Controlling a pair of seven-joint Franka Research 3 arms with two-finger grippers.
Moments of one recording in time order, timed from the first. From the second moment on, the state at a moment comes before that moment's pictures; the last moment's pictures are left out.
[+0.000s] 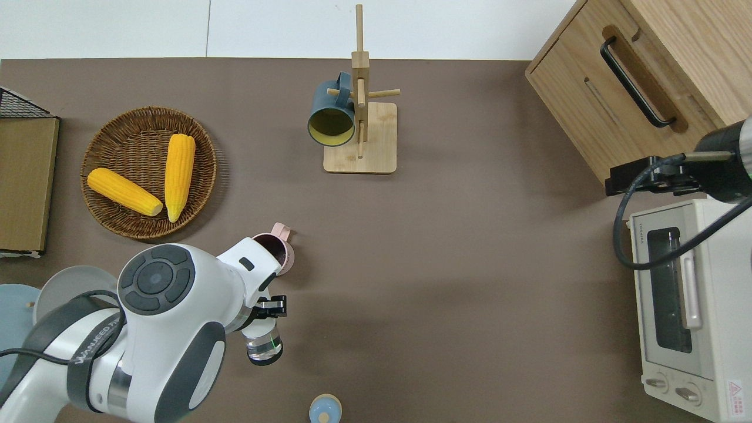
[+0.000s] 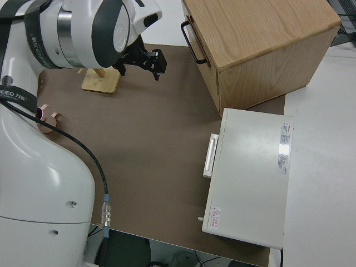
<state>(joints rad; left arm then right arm) -0.17 -0.17 -0.21 -2.24 -0.11 1.92 -0.35 0.18 0.09 -0.14 -1.39 0.08 1.51 0.08</state>
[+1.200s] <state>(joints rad) -0.11 -0.23 -0.21 -2.29 -0.04 2.15 -0.45 0.18 0.09 -0.14 -1.39 0.08 1.51 0.08</state>
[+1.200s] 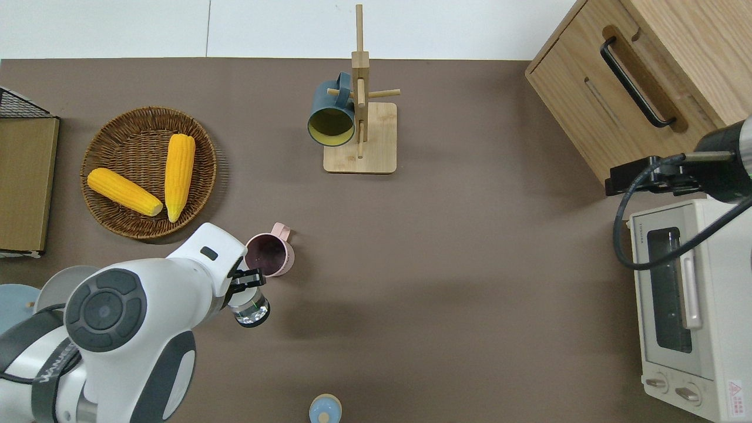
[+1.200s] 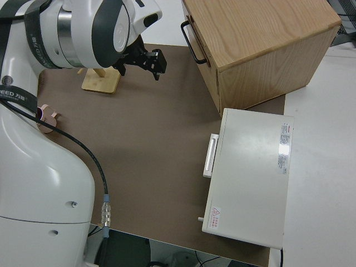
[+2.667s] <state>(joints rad) 0.09 -0.12 0.04 -1.95 0.21 2.29 -0.32 0.18 0.09 -0.14 -1.39 0.08 1.51 0.08</state>
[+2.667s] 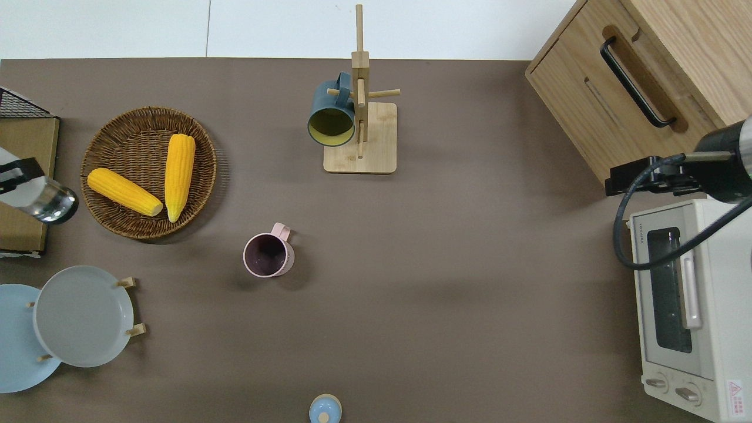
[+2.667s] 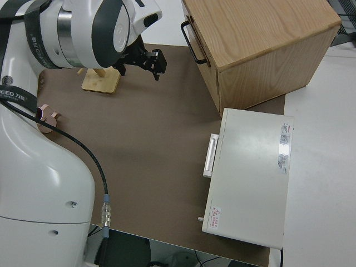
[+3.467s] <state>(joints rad) 0.15 -0.02 0.26 -1.79 -0.18 2.42 0.26 0.18 0.09 -0.14 -1.39 0.08 1.51 0.08</state>
